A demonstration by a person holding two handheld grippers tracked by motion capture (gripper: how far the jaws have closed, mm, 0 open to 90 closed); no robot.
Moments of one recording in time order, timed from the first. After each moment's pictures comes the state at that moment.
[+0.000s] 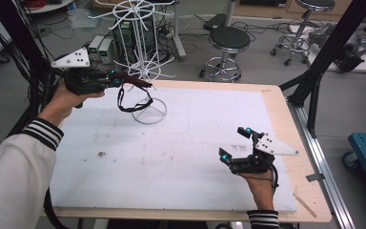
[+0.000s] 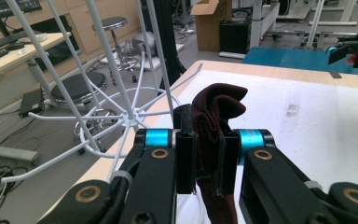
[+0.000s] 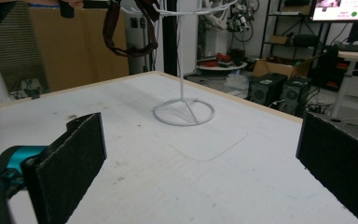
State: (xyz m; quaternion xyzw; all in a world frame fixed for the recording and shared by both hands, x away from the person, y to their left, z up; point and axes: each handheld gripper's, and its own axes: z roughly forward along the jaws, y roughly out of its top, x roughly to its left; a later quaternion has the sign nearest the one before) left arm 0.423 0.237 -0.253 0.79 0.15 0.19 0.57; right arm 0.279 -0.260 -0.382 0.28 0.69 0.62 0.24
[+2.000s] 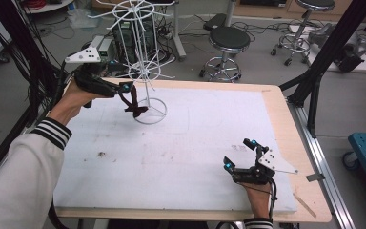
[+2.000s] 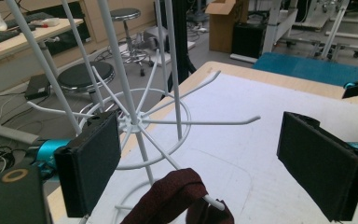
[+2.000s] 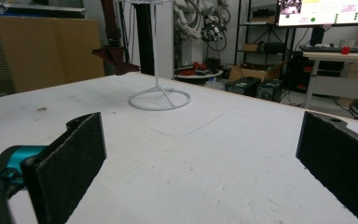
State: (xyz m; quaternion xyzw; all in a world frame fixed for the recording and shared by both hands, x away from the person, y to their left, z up) left arm 0.430 0.219 -0.253 0.77 0.20 0.19 0.57; right arm 0.268 -0.276 -0.435 0.31 0.66 0.63 0.27
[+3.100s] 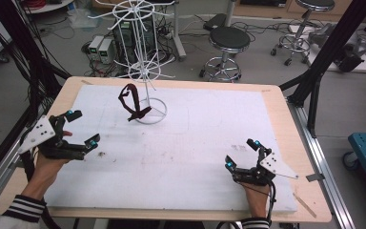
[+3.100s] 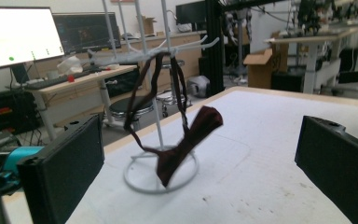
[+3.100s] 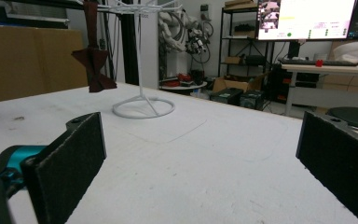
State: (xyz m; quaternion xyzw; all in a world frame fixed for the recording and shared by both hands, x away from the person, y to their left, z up) left arm 0.290 0.295 -0.372 0.66 0.23 0.30 0.64; right arm 0.265 -0.278 -0.444 0.32 0.63 0.63 0.31
